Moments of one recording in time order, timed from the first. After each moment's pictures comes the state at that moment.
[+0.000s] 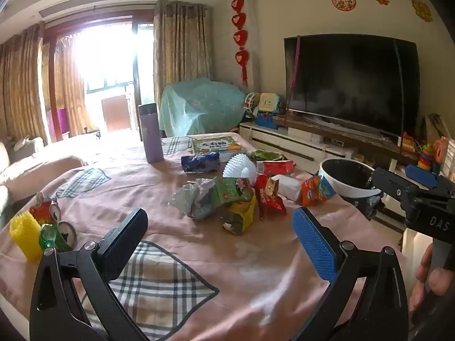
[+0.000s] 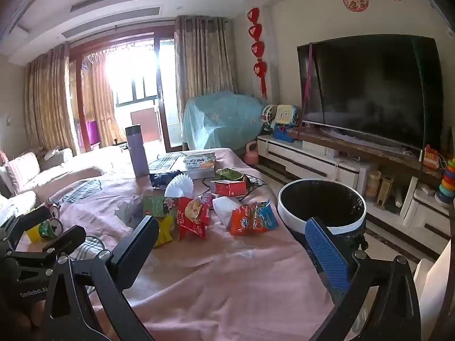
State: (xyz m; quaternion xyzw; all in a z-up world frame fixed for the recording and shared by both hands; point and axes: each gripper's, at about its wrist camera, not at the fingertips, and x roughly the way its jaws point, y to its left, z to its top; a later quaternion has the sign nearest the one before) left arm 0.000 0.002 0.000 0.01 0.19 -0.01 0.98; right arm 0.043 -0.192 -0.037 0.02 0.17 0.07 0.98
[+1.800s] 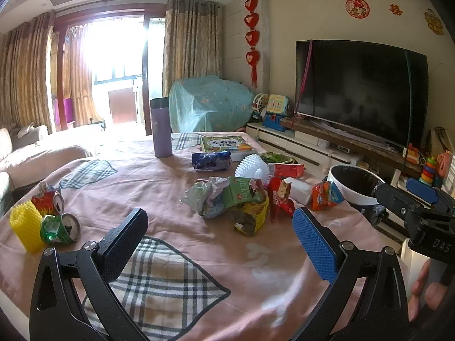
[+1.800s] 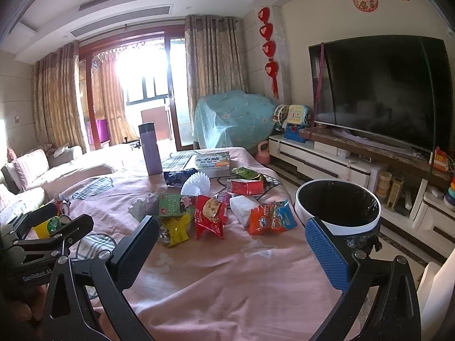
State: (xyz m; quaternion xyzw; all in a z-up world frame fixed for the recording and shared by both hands) left arm 0.003 0.018 -0.002 -0.01 0.20 0.01 0.98; right arm 0.044 -0.176 -0.043 0.01 0.17 0.09 0.98
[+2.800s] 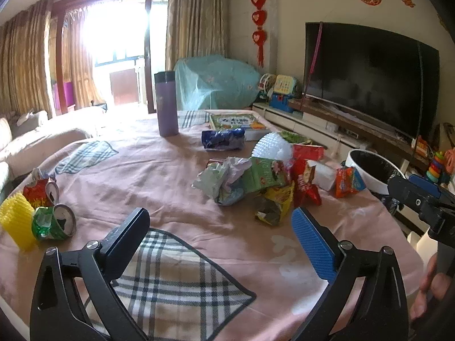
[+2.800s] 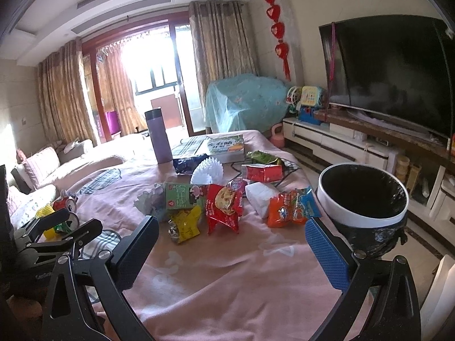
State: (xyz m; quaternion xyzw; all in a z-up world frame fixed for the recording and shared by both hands) left arm 0.048 0.047 -0.025 -0.02 0.25 0.02 0.97; right arm 0.082 -0.167 -0.057 0.03 0.22 0.13 0.97
